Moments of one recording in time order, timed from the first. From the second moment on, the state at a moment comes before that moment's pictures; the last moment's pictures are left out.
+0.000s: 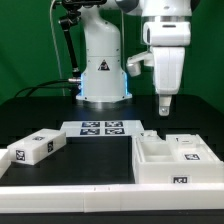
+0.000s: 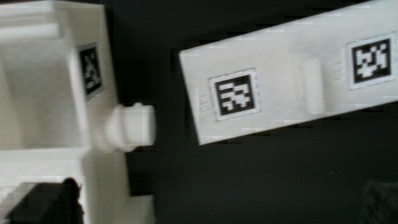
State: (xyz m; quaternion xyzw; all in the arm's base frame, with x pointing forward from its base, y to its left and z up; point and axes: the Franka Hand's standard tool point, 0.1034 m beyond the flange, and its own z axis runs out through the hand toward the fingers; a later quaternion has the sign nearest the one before) arm 0.453 0.090 0.086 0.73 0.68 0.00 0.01
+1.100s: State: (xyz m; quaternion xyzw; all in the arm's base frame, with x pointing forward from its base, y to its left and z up) arm 0.425 0.089 0.052 0.68 0.73 0.00 -0.01
